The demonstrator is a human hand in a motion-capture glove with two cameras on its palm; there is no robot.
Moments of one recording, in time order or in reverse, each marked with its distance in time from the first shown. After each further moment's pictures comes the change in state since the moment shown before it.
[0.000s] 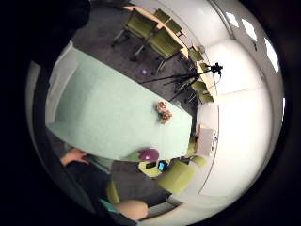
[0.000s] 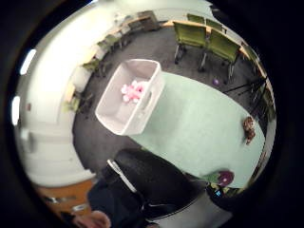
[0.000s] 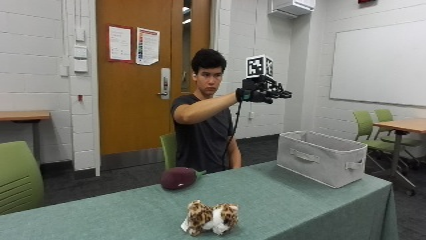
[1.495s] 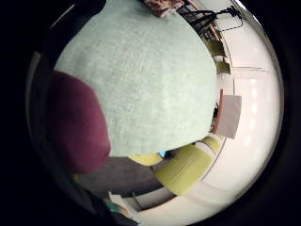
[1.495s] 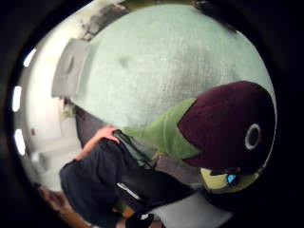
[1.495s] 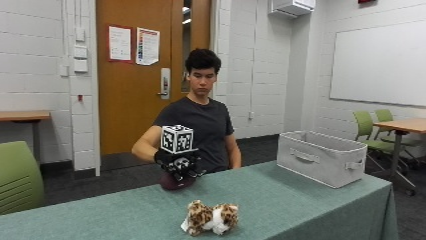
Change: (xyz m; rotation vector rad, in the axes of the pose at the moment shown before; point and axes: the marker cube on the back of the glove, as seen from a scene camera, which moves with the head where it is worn) arm 0.204 0.282 0.260 -0.233 -0.028 0.295
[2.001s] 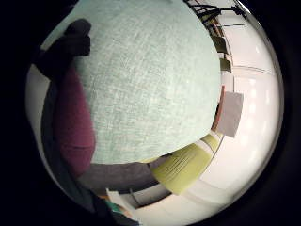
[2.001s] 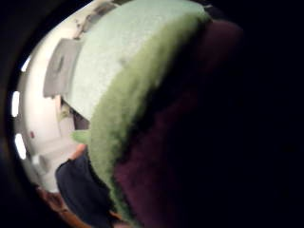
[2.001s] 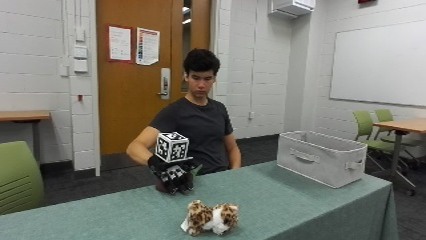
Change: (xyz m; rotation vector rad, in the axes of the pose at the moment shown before) arm 0.017 0.013 0.032 -0.080 0.030 0.023
